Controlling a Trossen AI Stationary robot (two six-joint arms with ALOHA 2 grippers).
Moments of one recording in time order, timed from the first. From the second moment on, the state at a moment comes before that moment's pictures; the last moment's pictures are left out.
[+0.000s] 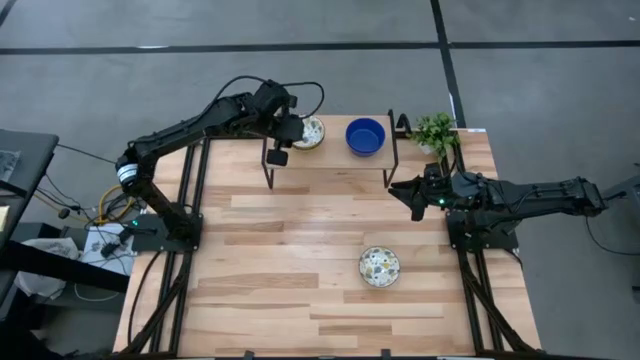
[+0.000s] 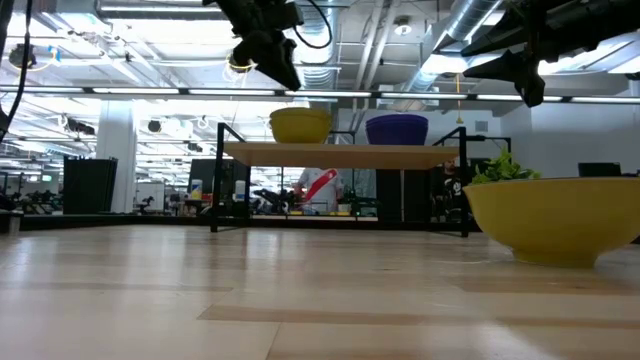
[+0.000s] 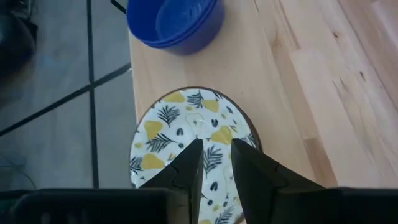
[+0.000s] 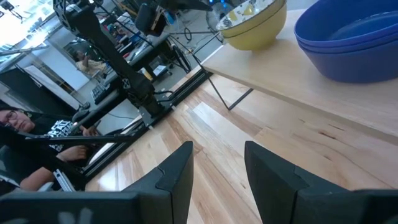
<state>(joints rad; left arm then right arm) 0.48 1.46 1.62 -0.81 0.04 0.88 0.02 0.57 0.46 -0.13 0.29 0.62</state>
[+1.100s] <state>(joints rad) 0.28 1.23 1.47 -0.79 0.04 0.44 0.02 0.57 0.46 -0.13 0.29 0.64</state>
